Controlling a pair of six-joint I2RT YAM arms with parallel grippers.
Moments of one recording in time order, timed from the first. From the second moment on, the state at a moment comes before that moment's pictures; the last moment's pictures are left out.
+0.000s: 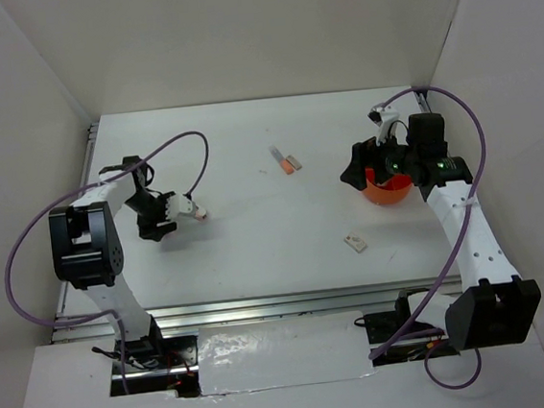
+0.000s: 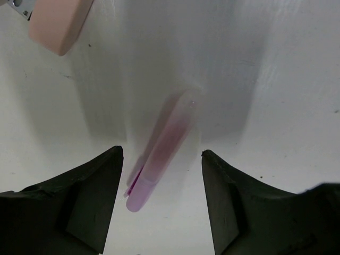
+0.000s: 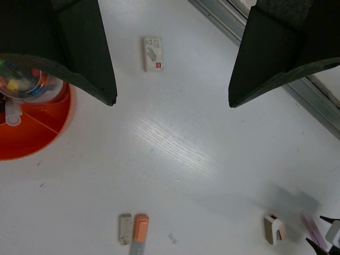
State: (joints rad) left arm 0.08 1.83 1.26 -0.97 0.28 1.56; right arm -0.01 1.16 1.11 -0.60 -0.62 -0.14
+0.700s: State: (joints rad) left arm -0.12 1.57 0.90 -0.75 0.15 1.60; right arm 0.00 1.19 1.13 -0.63 -0.74 -0.10
